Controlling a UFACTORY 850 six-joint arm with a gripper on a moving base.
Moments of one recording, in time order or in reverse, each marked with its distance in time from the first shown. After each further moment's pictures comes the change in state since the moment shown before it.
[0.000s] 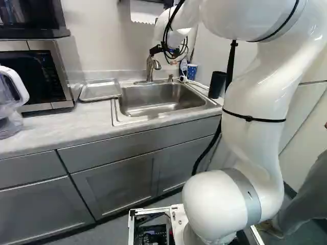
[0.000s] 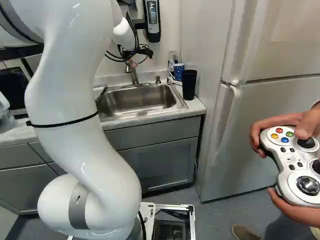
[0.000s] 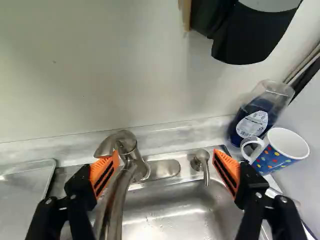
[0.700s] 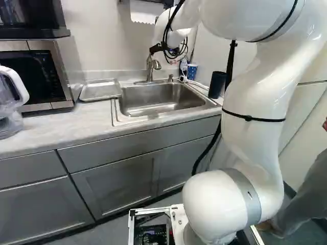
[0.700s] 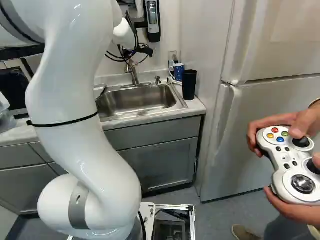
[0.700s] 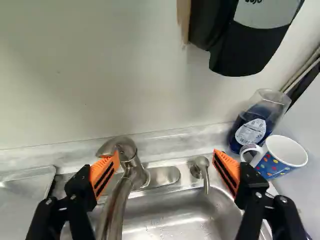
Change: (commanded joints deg) arm 0.0 0.0 0.0 0.0 2.9 0.0
